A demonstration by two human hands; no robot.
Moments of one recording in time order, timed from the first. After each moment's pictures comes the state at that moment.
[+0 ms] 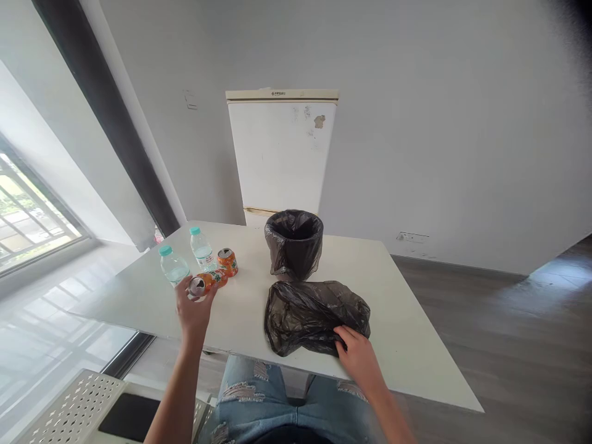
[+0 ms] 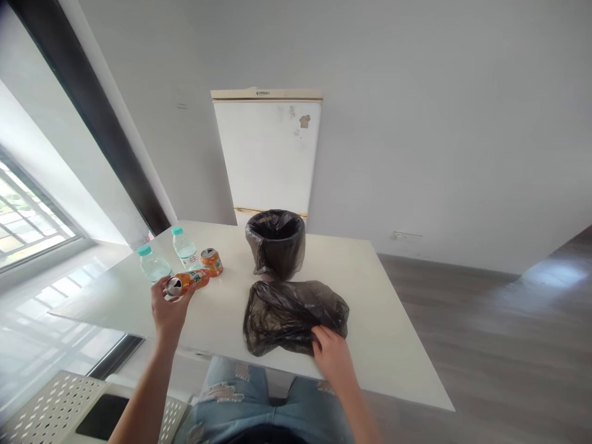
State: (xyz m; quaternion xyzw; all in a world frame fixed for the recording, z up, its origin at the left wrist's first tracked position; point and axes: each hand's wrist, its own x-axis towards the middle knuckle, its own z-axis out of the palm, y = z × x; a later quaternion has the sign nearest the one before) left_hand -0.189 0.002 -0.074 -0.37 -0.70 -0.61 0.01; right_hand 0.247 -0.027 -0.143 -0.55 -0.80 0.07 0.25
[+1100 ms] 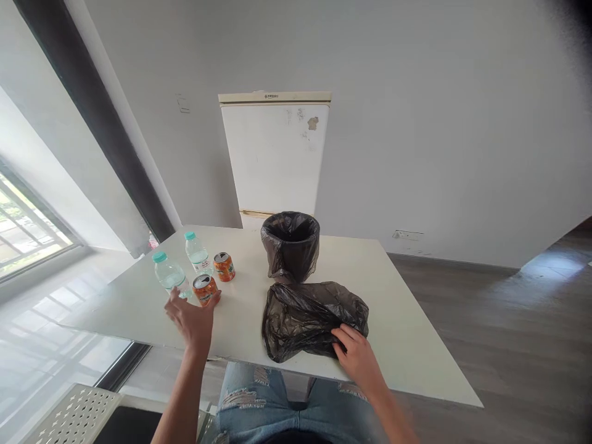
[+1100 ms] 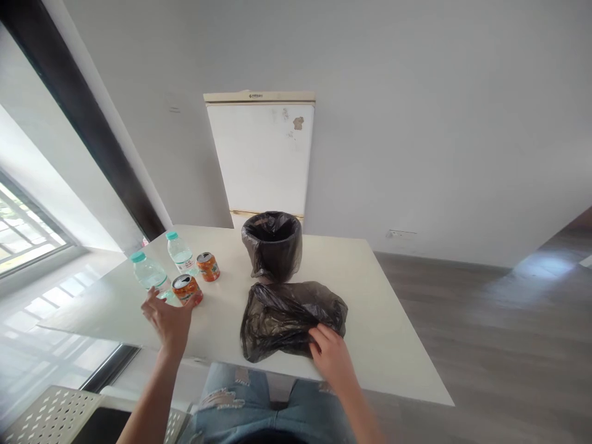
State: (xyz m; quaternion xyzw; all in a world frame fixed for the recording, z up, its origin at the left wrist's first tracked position) left_hand -0.181 0.005 -0.087 -0.36 -0.75 -0.55 0.09; right_hand 0.245 -0.028 -0.144 -0.51 -0.80 0.04 0.30
